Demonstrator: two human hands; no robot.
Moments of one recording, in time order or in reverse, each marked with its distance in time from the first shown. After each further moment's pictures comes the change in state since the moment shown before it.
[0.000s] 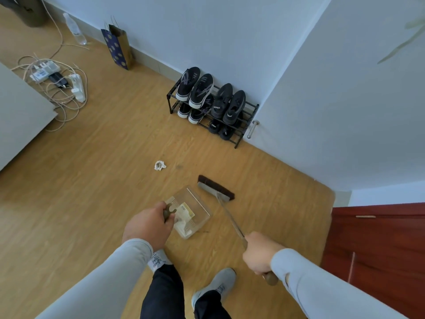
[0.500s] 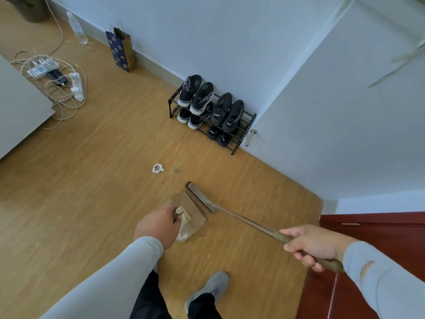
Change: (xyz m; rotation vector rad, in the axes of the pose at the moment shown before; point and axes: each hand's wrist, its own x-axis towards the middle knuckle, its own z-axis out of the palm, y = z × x) left_hand 0.000 -0.011 -0.012 -0.054 -0.052 0.034; right_hand -0.072 0.059 -0.072 0.482 -0.036 -0.016
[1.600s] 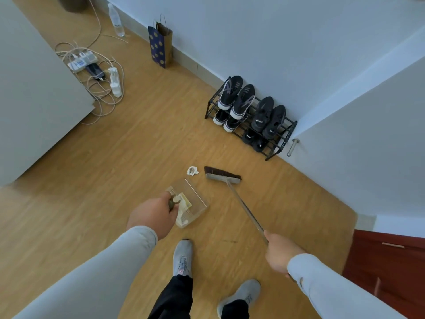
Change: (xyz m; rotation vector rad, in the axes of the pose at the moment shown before) left_hand 0.079 -0.183 -0.108 0.002 0.010 -0.073; right_hand 0.086 -0.186 0.176 -0.558 0.192 0.056
